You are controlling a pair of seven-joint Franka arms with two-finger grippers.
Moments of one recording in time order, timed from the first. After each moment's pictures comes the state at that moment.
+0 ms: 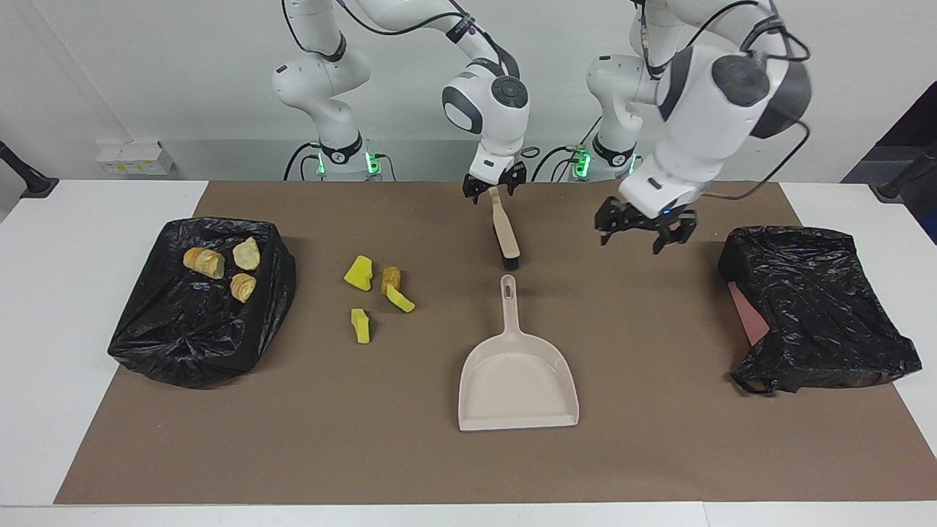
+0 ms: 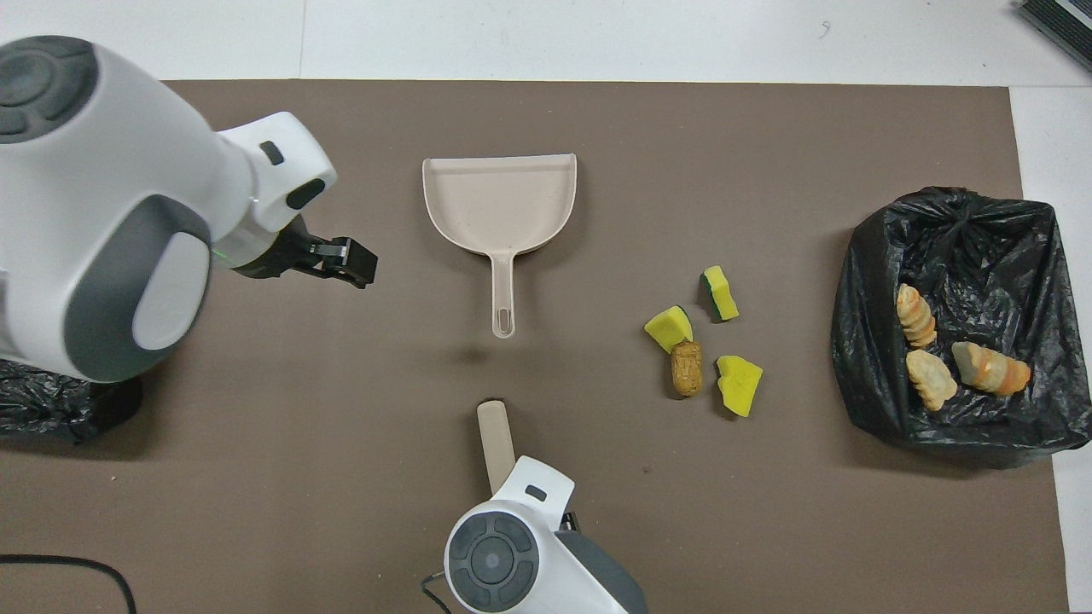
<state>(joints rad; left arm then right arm) -0.33 0.19 -0.04 -1.57 -0.07 1.73 -0.15 0.59 0.07 0.35 -2.19 0.12 2.12 0.58</state>
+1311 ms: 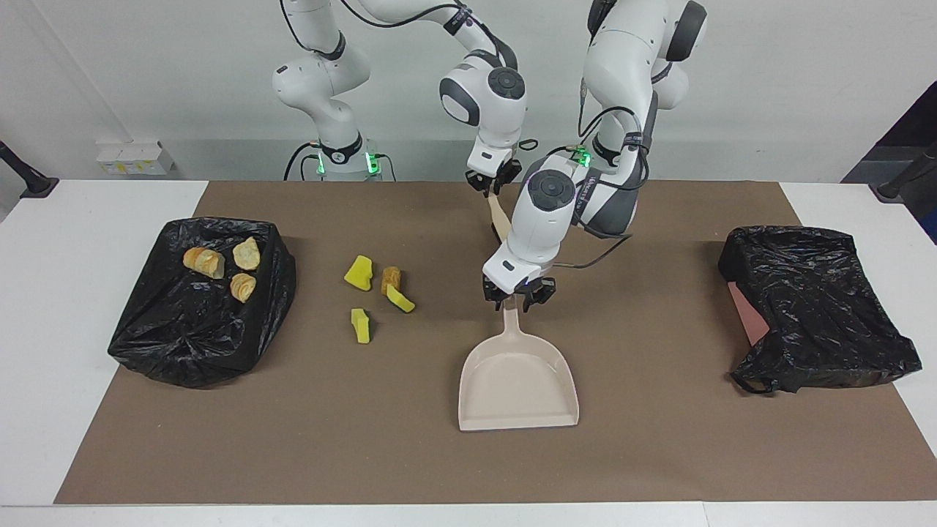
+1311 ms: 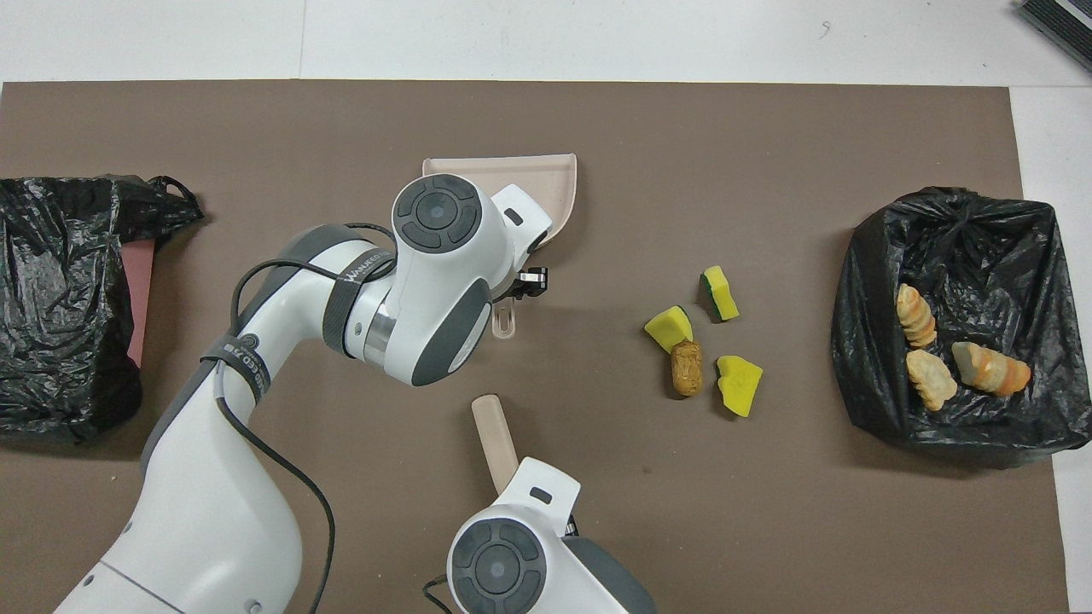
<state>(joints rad) -0.55 0.46 -0.04 -1.61 -0.07 2.13 -0.46 0.59 0.04 0.33 -2.16 0.10 2.07 0.57</state>
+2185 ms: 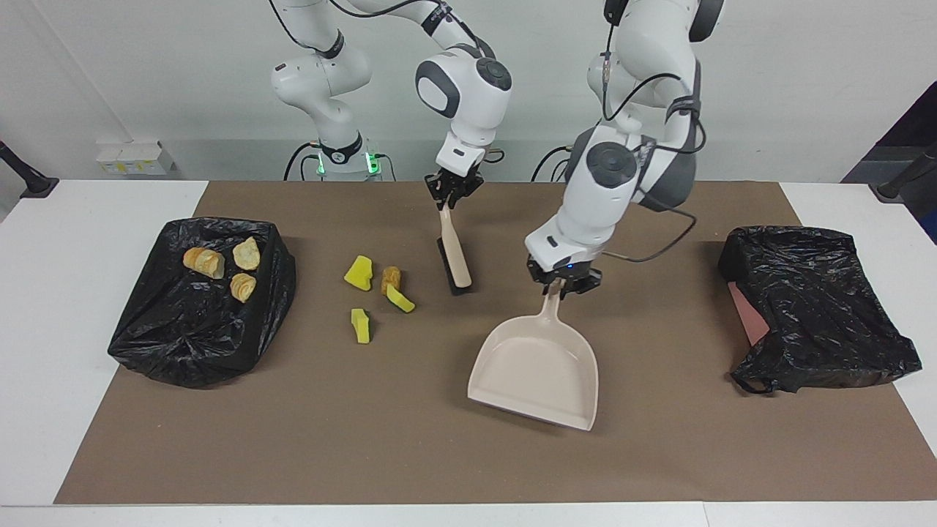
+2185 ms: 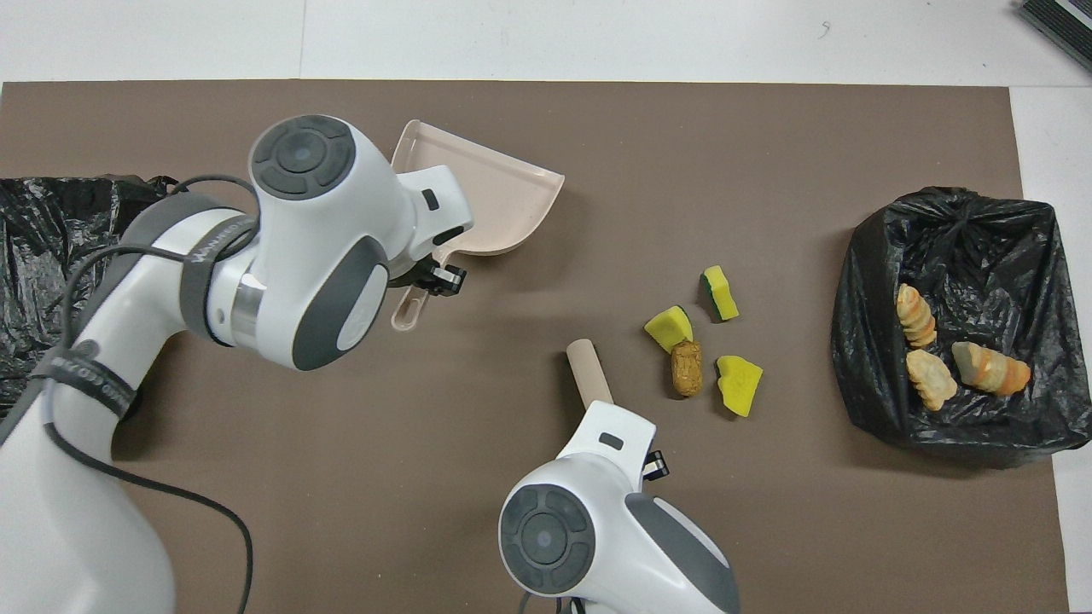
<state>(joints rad) -0.43 0.30 -0.01 -1.64 -0.07 1.91 0.07 0.43 -0.05 0.33 -2.16 -0.20 1.92 0.50</state>
